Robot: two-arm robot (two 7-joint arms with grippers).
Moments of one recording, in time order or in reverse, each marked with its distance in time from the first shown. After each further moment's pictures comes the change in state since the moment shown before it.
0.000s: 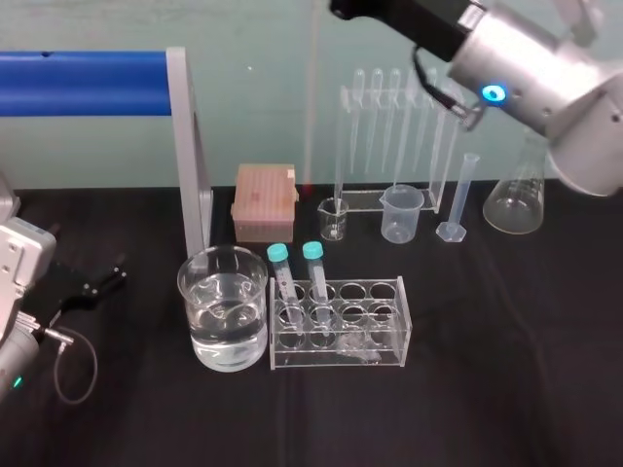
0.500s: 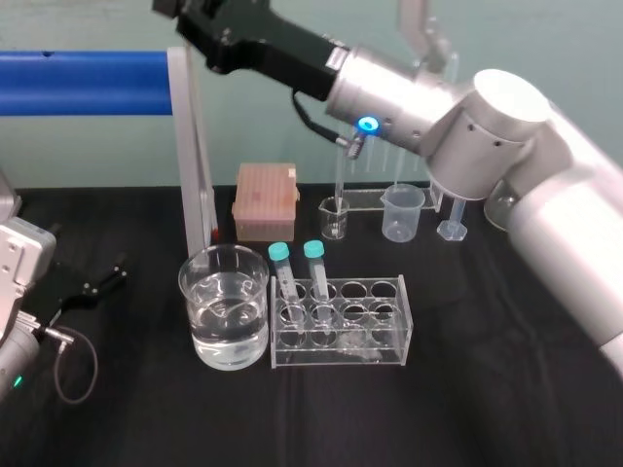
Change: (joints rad) left arm 0.000 0.000 0.000 0.000 0.000 0.000 0.000; right arm 0.127 -0.170 -0.174 0.289 0.005 -0.069 0.139
